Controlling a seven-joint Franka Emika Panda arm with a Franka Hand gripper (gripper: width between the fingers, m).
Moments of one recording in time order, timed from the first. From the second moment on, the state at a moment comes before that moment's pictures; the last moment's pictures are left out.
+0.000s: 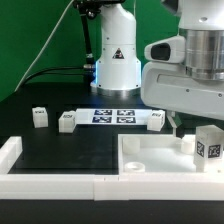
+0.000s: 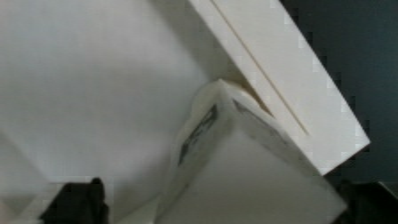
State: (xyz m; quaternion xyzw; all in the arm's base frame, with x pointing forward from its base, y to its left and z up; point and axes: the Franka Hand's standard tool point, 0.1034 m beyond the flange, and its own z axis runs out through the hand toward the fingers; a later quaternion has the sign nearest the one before) arm 0.632 0.108 0.073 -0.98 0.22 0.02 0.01
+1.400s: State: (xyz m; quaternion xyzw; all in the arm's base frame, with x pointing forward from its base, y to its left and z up) arm 0.629 0.118 0.073 -0.98 0.19 0.02 0.01
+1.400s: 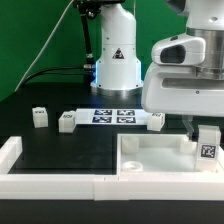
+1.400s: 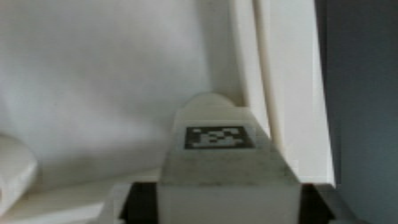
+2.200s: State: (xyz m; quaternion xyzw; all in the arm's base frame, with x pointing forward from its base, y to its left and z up) arm 0.625 0.123 0.073 -0.70 0.71 0.00 0.02
